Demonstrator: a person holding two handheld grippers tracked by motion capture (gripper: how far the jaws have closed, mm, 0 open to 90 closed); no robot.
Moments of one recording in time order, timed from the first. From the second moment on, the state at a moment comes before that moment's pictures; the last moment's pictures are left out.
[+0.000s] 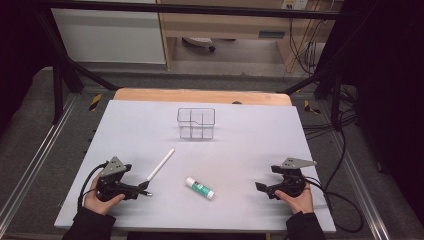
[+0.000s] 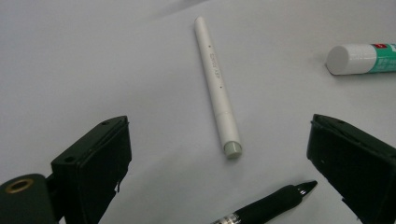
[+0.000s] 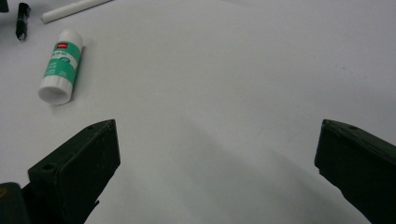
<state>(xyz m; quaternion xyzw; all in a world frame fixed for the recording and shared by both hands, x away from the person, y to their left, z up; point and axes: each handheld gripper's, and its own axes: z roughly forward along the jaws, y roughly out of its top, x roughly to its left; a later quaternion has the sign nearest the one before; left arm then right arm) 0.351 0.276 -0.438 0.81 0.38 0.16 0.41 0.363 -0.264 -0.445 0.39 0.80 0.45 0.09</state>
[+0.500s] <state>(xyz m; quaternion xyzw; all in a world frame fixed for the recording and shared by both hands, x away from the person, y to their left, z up) 0.349 0.276 -0.438 0.81 0.38 0.17 0.41 0.364 -0.257 -0.441 0.37 0.80 0.46 0.10</state>
